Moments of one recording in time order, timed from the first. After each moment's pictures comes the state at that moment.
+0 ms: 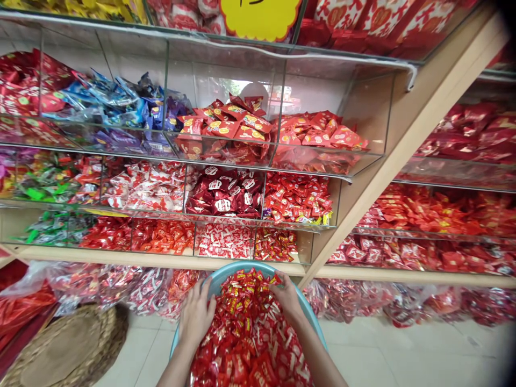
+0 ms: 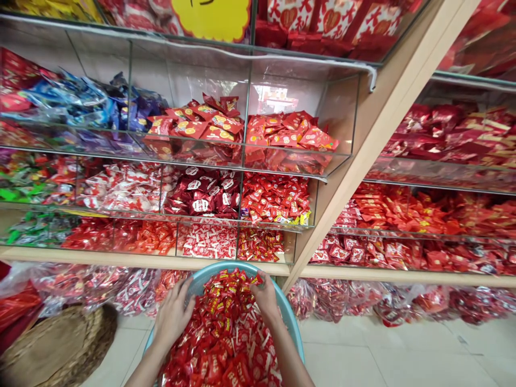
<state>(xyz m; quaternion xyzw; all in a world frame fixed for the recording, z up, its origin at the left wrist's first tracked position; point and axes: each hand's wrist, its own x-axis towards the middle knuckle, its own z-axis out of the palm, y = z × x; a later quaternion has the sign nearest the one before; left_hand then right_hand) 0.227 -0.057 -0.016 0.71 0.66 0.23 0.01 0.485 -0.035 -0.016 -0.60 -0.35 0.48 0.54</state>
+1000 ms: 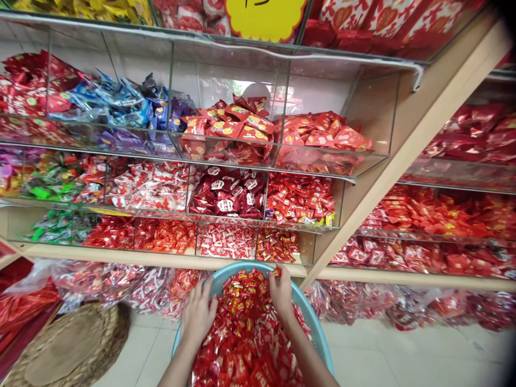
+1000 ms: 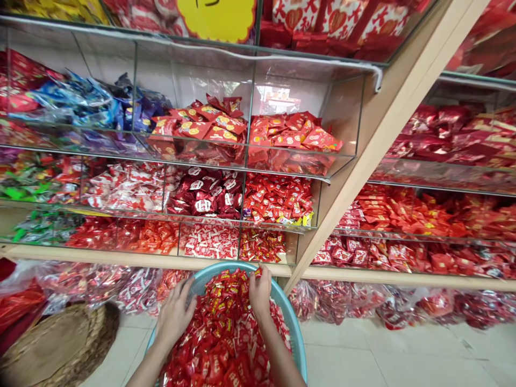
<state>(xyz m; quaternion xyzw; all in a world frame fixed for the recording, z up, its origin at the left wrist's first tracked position) 0.226 -0.056 -0.016 0.72 0.66 0.22 0.00 0.468 -0.017 -0.026 -0.66 -0.50 0.18 0.53</state>
